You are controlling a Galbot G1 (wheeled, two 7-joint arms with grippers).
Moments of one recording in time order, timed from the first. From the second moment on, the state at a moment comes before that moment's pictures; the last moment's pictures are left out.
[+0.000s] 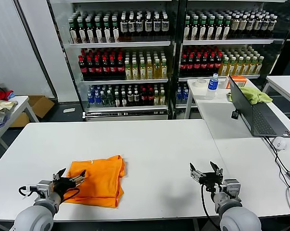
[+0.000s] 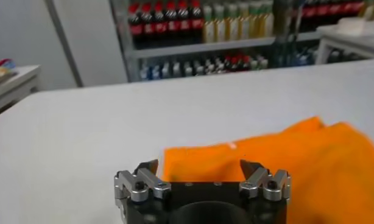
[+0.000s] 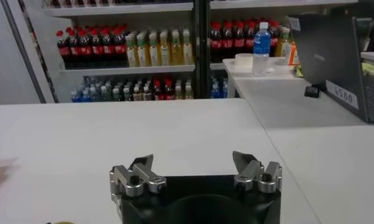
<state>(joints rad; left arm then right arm) 1.41 -0.88 -0.51 -1.94 -0.68 0.45 -0.26 -1.38 1.19 0.47 2.15 0.47 -0.57 0.22</state>
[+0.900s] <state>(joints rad) 1.41 -0.89 -0.53 -1.86 -0.81 0.43 -0.20 -1.38 1.19 0.47 2.15 0.47 -0.57 0.22</state>
